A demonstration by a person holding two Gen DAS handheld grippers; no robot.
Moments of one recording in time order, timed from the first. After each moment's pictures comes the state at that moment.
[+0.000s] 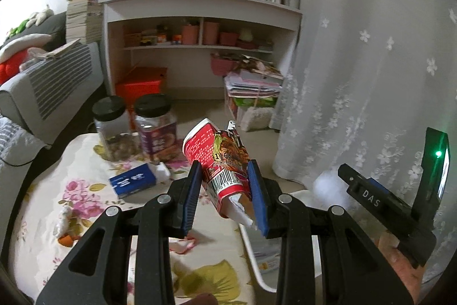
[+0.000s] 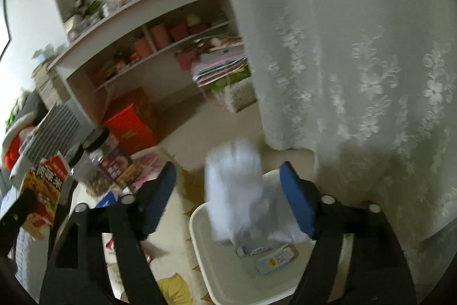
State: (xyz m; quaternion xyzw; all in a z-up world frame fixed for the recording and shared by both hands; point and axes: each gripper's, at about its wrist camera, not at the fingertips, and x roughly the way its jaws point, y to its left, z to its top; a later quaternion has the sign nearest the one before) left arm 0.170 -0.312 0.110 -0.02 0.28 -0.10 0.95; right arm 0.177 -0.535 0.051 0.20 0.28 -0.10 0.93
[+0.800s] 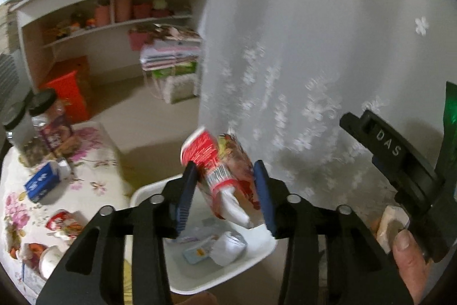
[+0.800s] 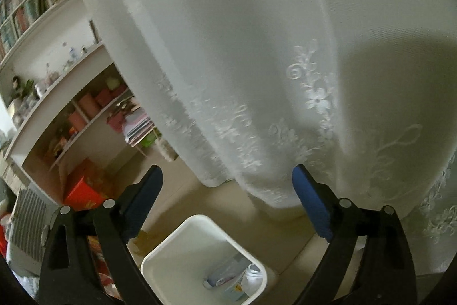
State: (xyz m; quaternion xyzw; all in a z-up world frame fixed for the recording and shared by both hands) left arm 0.174 -0.479 0.075 0.03 0.35 -0.26 0.90; right arm 0.111 -0.664 0.054 0.30 0.21 -0.27 0.89
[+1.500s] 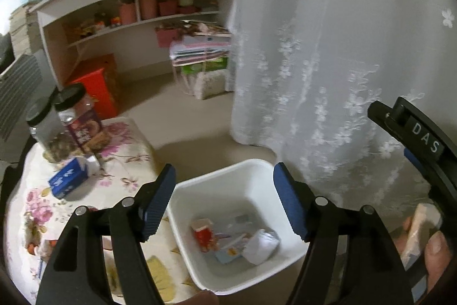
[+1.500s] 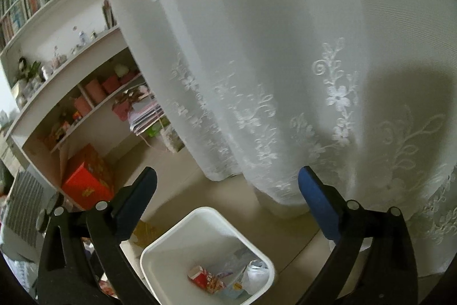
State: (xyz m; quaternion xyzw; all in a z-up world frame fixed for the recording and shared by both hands) left arm 0.189 -0.445 0.062 0.06 0.35 -0.18 0.92; right arm 0.134 -0.625 0.057 0.25 0.23 -0.24 0.91
